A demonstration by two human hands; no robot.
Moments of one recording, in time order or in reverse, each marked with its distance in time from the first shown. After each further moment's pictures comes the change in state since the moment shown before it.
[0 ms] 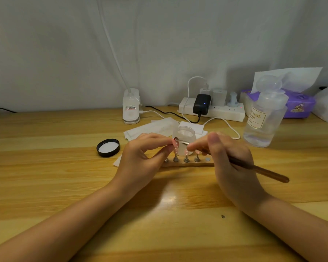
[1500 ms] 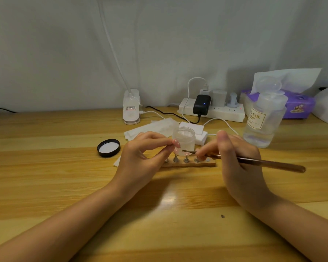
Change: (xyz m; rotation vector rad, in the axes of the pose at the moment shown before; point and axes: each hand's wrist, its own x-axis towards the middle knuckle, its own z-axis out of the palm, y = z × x) left_hand -0.001 0.004 -0.002 -0.009 0.006 -0.009; right_hand 0.001 0.000 -0.005 -0.081 0.063 -0.057
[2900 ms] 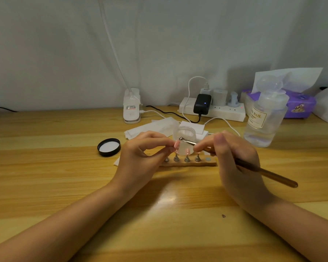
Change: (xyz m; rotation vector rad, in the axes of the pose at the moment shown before) left_hand 0.001 -0.006 0.002 -0.033 0.029 0.038; right_hand -0.001 0.001 0.000 -0.031 -0.061 -0.041
